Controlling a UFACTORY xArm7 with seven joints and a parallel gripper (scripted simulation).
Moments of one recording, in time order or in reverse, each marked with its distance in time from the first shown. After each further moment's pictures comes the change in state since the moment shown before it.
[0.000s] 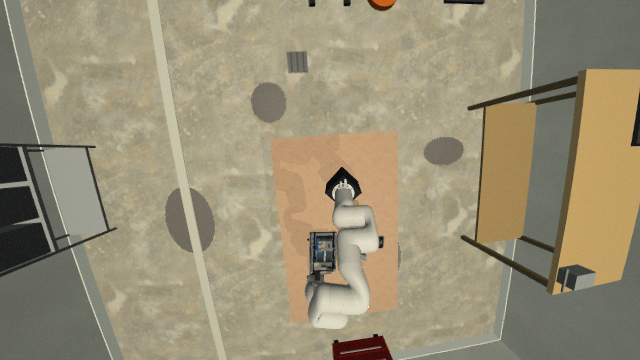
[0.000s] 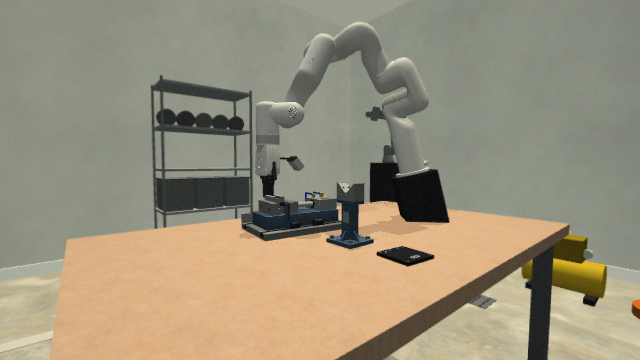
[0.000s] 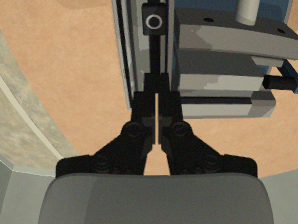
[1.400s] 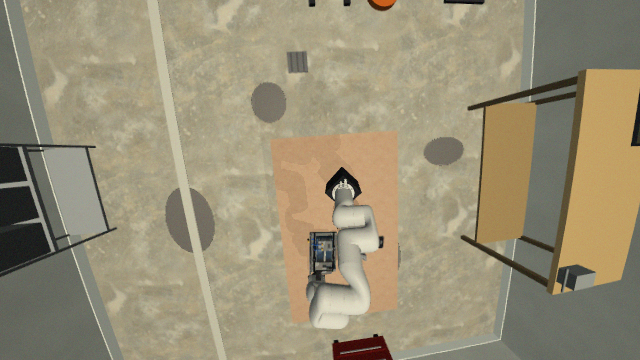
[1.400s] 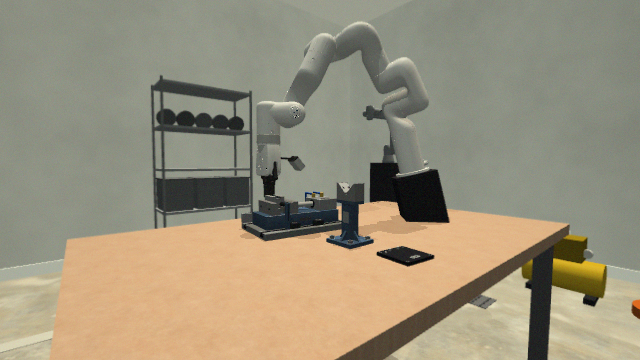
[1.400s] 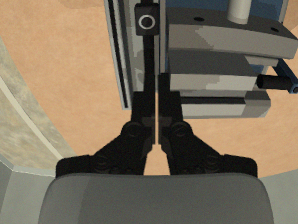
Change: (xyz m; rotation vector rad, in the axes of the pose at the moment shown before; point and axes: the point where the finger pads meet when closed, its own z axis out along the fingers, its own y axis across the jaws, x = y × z) arm 0.000 0.007 0.000 0.000 0.000 0.000
